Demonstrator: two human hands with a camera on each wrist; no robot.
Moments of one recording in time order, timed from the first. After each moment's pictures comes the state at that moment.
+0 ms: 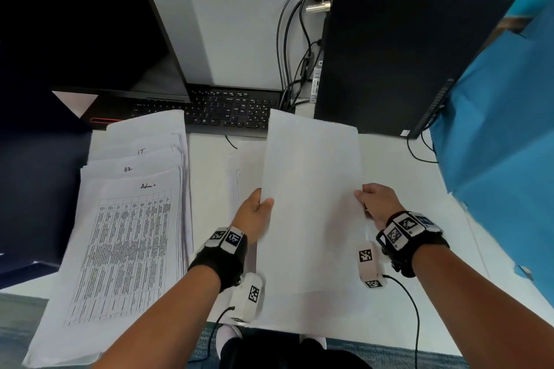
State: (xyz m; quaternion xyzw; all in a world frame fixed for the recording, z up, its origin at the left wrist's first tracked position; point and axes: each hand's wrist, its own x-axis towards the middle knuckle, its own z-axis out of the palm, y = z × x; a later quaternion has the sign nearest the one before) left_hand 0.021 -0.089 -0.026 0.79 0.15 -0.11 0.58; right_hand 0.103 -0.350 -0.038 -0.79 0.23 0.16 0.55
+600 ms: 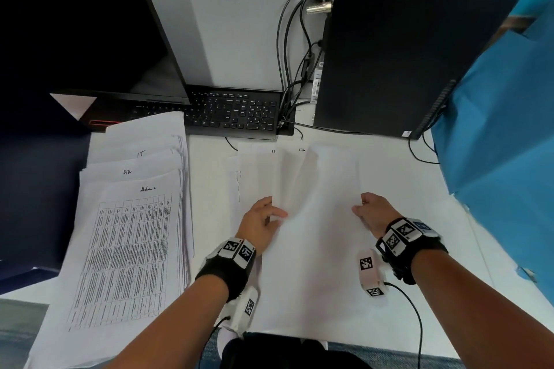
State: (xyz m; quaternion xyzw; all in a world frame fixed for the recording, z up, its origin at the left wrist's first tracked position) left_hand 0.013 -0.092 -0.041 0.87 0.11 -0.11 0.46; right_hand 0.097 -0.349 -0.047 -0.81 0.19 0.25 0.50
